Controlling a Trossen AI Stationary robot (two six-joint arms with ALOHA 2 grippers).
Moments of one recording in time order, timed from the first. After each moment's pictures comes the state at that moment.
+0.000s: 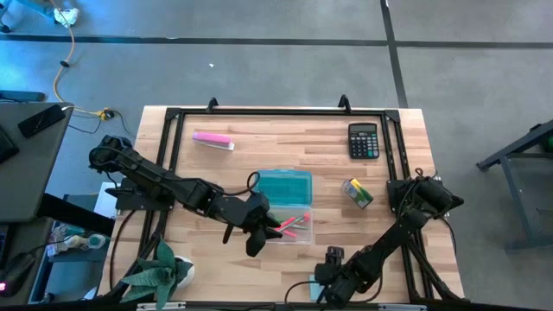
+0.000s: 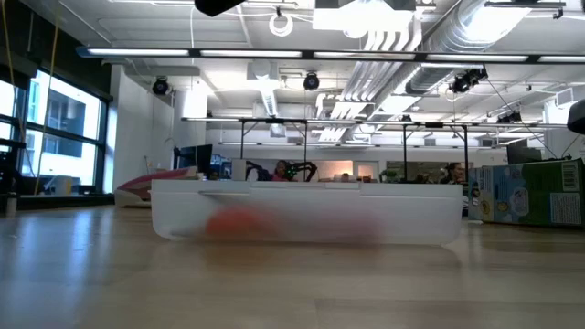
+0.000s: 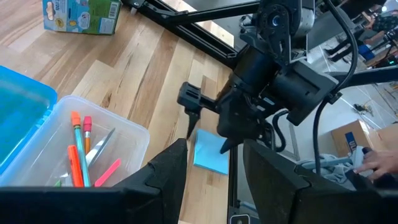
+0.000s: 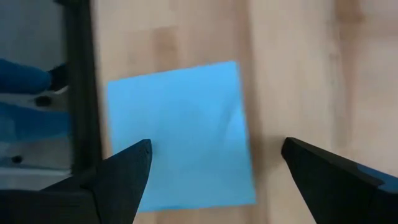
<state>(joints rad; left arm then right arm) -0.29 1.54 1.19 -0.15 -0.17 -0.73 0.82 1.99 1.24 -0.50 0.18 0.89</state>
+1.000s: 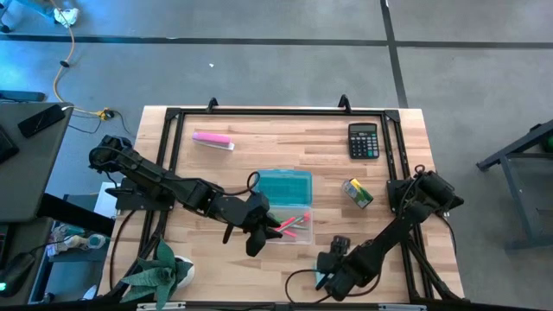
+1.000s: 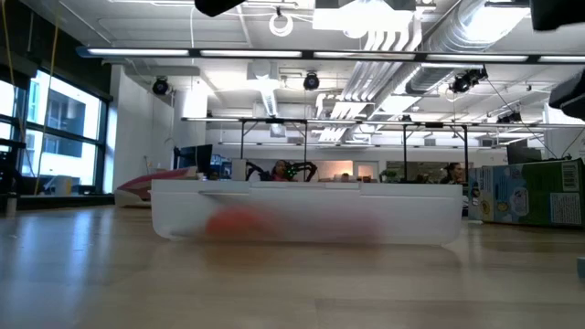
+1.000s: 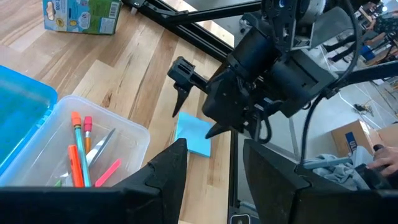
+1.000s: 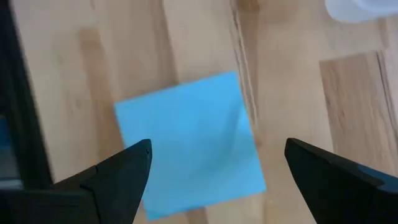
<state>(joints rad) -0.29 1.54 1.19 -0.15 -0.17 -0.73 0.79 1.92 1.26 -0.68 0.21 0.96</state>
